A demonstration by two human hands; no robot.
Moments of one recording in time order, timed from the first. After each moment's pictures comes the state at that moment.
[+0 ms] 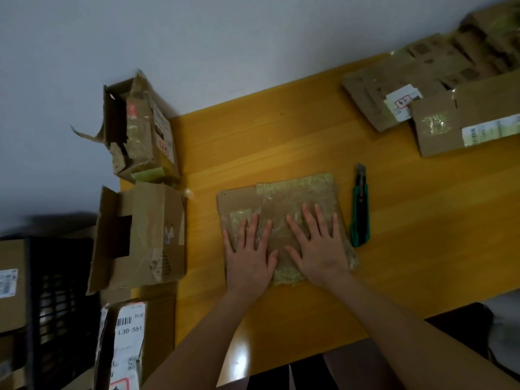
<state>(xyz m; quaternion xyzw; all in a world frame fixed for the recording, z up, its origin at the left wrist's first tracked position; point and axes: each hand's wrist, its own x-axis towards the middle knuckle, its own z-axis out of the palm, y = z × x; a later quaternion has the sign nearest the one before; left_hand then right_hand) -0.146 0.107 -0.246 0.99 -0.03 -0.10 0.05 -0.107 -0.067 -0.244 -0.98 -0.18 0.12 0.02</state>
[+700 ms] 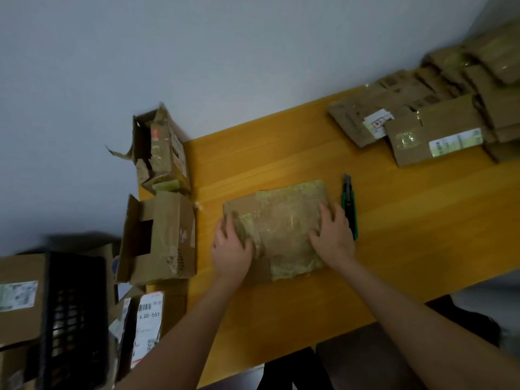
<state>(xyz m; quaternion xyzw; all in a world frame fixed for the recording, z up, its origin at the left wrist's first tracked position) -0.133 0.131 -0.202 0.94 0.20 -0.11 0.24 -0.094 -0.084 -0.199 -0.97 0.05 0.16 0.20</state>
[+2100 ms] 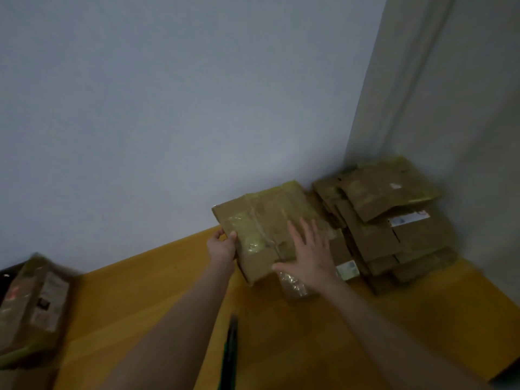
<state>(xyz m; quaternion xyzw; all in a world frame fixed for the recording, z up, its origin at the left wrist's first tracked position) 0.176 -0.139 -0.092 0.62 0.35 -0.01 0.70 0.135 -0.328 -0.089 -0.99 -0.04 0.06 0.12</state>
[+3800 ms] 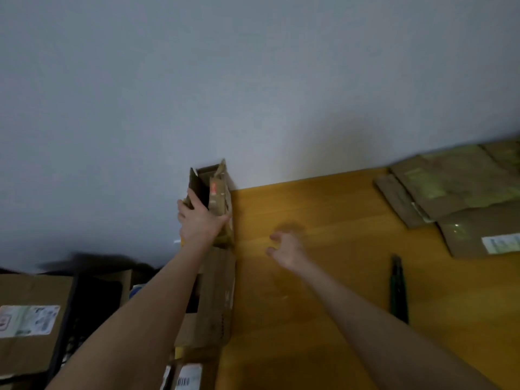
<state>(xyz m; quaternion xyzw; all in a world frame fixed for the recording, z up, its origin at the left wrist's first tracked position) 0.025 0.302 -0.105 0.89 0.37 -0.04 0.25 0.030 0.110 -0.141 -0.91 -0.05 0.30 0.29</state>
